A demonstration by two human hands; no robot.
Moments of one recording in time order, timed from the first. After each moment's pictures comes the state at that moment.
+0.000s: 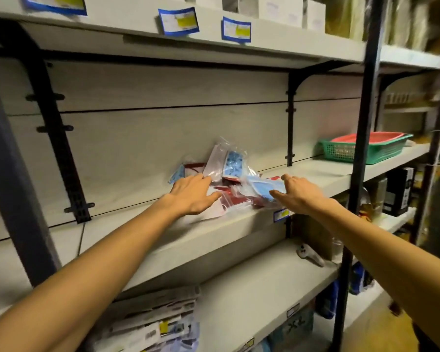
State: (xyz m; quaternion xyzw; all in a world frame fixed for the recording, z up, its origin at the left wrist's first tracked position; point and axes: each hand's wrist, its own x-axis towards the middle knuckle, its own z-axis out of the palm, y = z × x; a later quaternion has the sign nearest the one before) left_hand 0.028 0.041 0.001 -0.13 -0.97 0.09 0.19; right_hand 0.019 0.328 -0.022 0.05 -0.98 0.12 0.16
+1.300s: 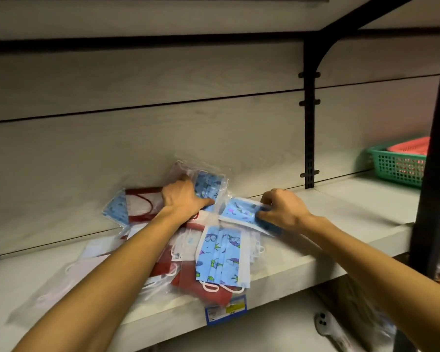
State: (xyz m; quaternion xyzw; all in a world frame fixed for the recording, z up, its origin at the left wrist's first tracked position) left_hand -0.236 0.161 -0.017 0.19 -0.95 0.05 0.23; right_hand -0.285 0.412 -0.055 0.25 -0.93 0.23 0.14
